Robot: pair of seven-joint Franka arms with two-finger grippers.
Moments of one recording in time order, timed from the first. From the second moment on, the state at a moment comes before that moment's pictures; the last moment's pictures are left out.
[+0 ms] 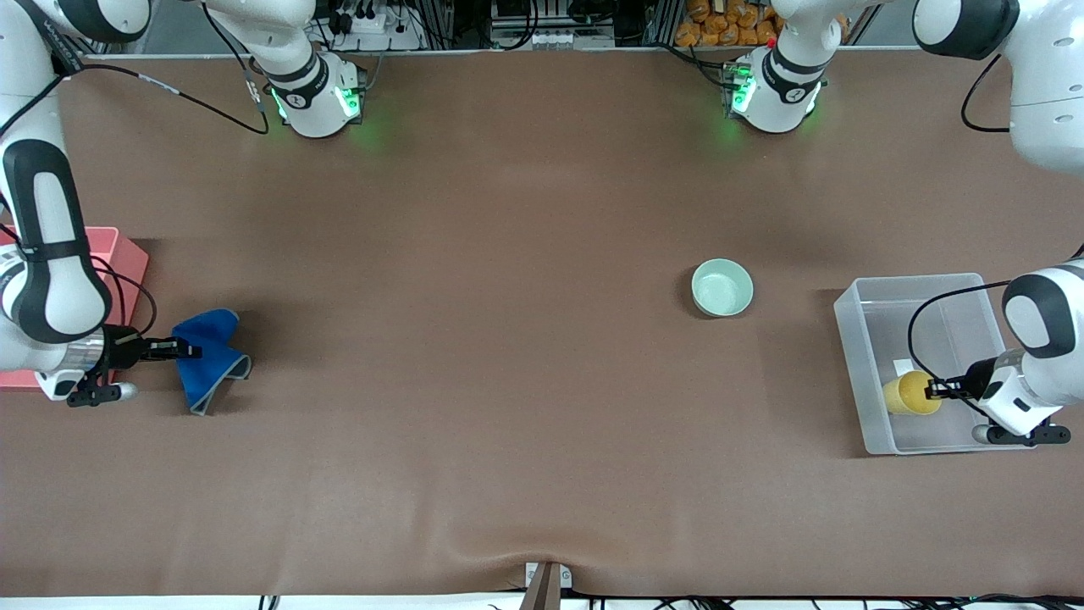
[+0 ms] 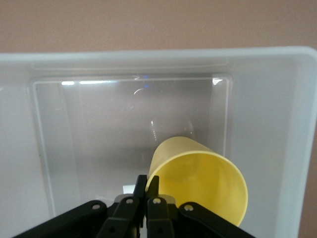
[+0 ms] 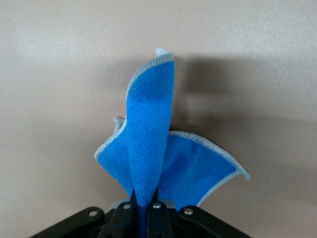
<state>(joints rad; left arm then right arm) 0.24 0.73 -0.01 -1.45 -0.04 2.14 0.24 -0.33 0.64 0.01 -1.62 0.27 1.96 -0.55</state>
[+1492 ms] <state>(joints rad) 0.23 0.58 -0.02 -1.42 -0.04 1.97 0.24 -0.19 0.55 0.02 -1.43 -0.04 1.77 -0.52</state>
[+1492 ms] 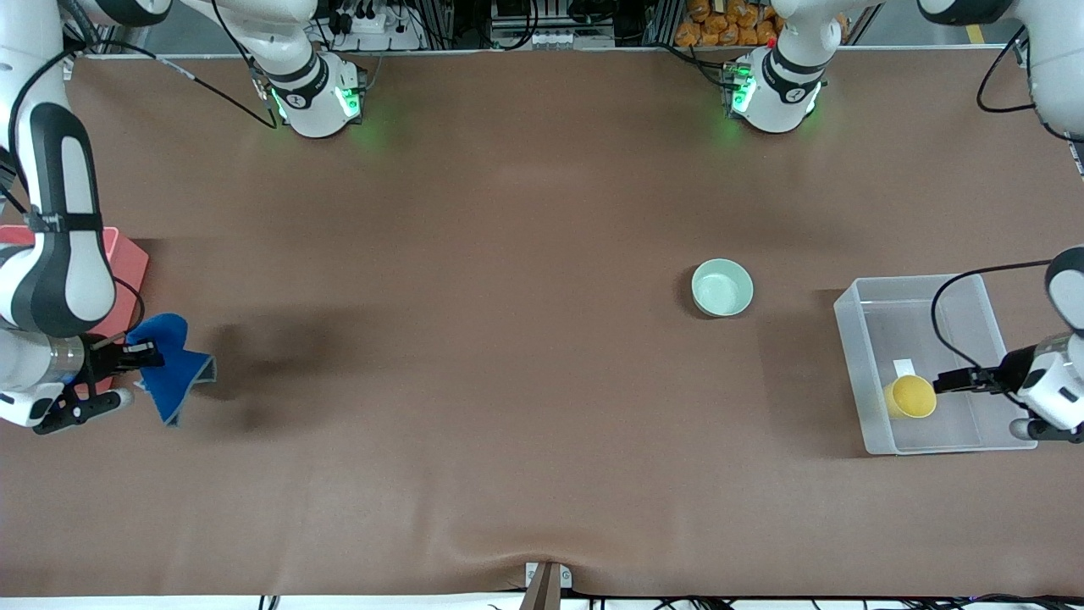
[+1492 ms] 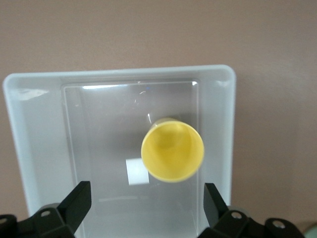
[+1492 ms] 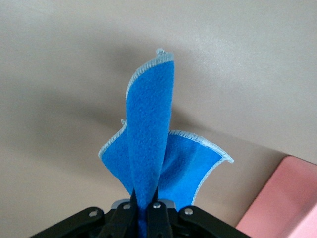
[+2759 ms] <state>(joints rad) 0.08 0.34 -0.23 -1.91 -0.05 2.10 -0.15 -0.43 0.19 -0.01 -1.43 -0.05 1.45 -0.76</state>
